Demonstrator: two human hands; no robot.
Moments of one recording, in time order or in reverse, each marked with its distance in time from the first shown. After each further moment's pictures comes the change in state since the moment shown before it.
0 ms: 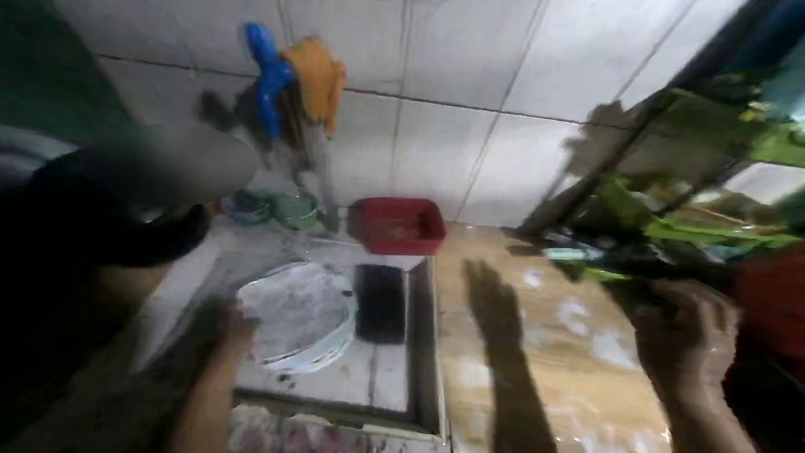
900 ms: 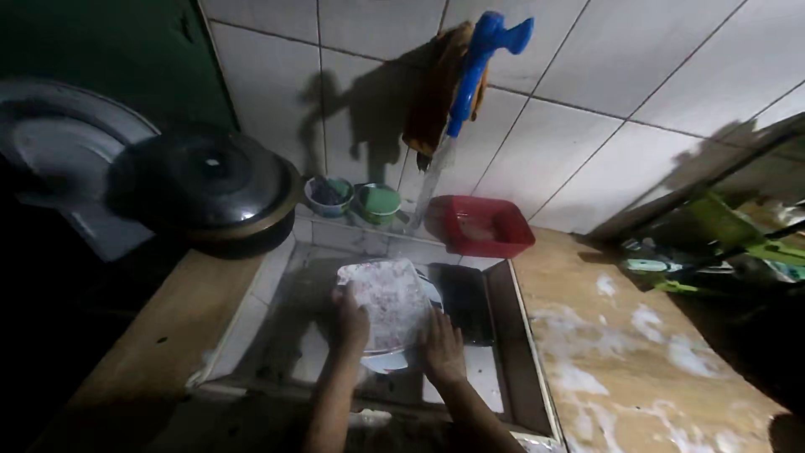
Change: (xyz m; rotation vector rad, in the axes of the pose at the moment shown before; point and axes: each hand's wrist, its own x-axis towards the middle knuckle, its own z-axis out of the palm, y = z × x) left_hand 0.043 -0.005 0.003 -0.313 -0.127 -0.022; right_hand -0.143 -0.372 0.241 -0.119 -0.875 0.114
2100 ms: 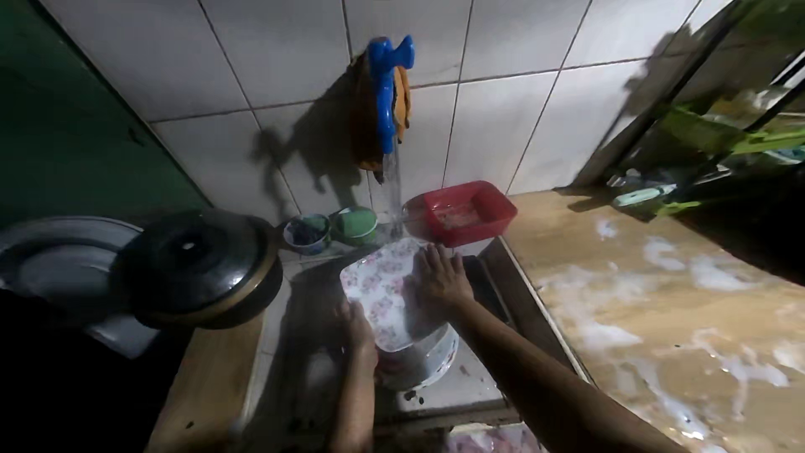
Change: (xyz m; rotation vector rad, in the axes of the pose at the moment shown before) left_hand 0.018 0.024 0.007 -0.811 0.015 -0.126; right_hand 0.077 -0.022 -0.101 0.000 0.078 -0.155
